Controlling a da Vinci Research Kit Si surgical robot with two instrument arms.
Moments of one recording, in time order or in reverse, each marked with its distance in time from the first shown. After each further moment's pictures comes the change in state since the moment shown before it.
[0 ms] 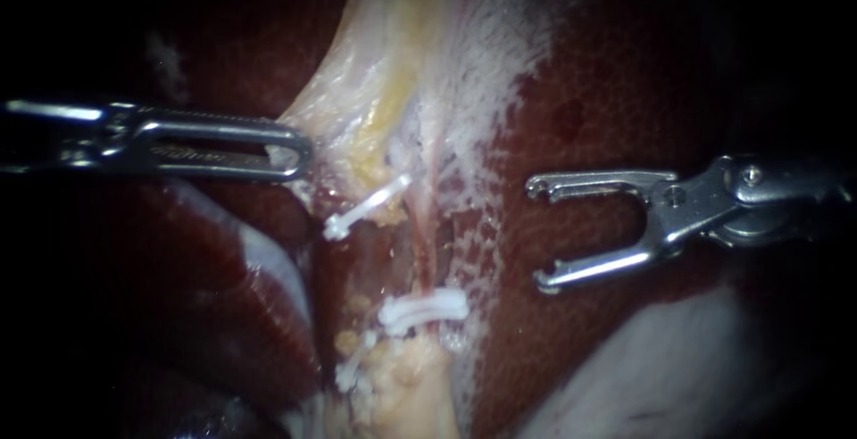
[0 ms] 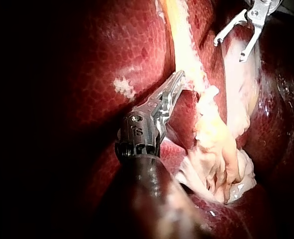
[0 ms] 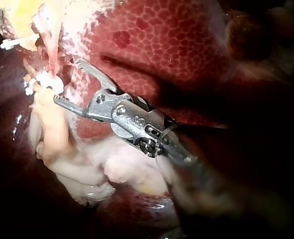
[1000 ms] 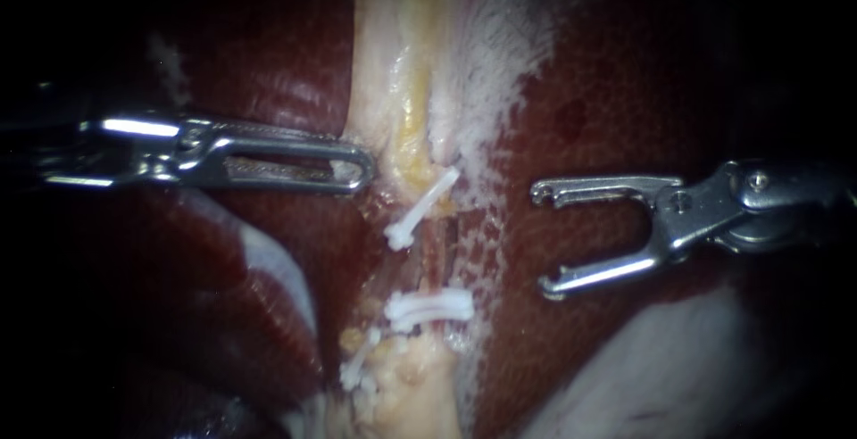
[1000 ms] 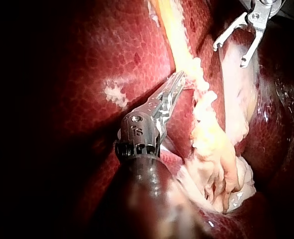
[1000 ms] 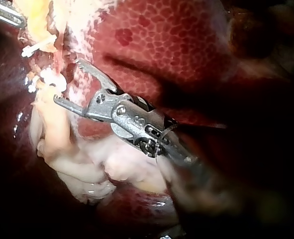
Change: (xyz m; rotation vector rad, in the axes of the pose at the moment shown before) right arm 0.000 -0.001 0.000 0.001 0.000 0.000; left arm 0.001 0.000 0.004 0.015 0.033 -0.006
